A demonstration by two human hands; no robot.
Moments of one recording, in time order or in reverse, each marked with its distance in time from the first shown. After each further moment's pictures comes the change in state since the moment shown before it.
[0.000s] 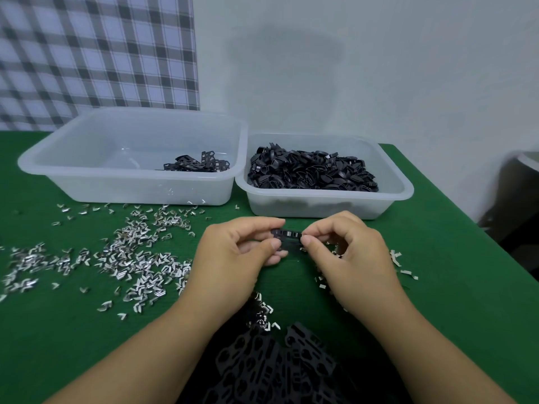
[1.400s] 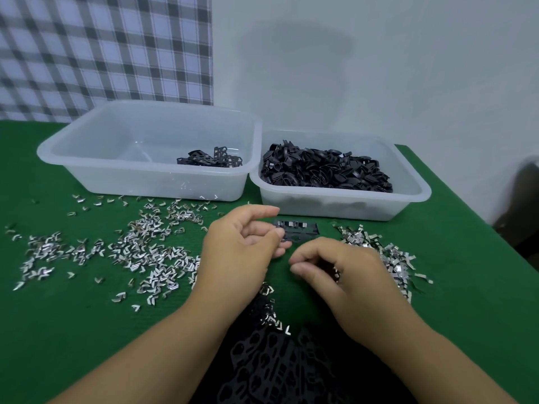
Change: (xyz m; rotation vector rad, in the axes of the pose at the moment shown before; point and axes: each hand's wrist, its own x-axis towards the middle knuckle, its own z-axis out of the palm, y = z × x) left_hand 0.001 -0.003 -0.004 0.016 0.131 -0.002; right_hand -0.013 -0.008 0.002 -0.066 -0.267 -0.281
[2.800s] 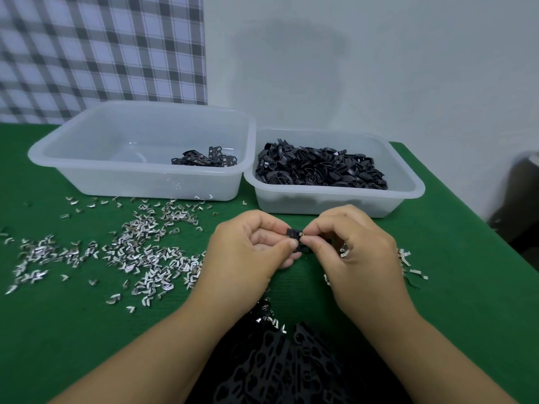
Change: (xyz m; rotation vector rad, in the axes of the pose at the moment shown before) left_hand -0.006 0.005 0.006 -0.008 -0.133 -0.059; right_hand 0.009 0.007 0.004 -0.084 0.376 -0.024
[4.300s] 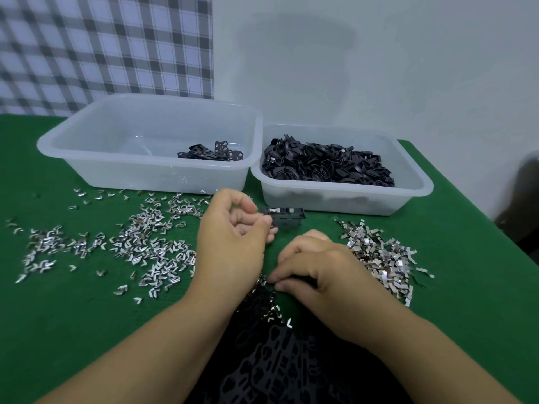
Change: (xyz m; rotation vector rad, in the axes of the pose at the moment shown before) left_hand 0.012 -0.011 -0.008 0.012 0.266 0.161; right_hand -0.005 -0.006 0.008 0.039 -0.573 -0.124
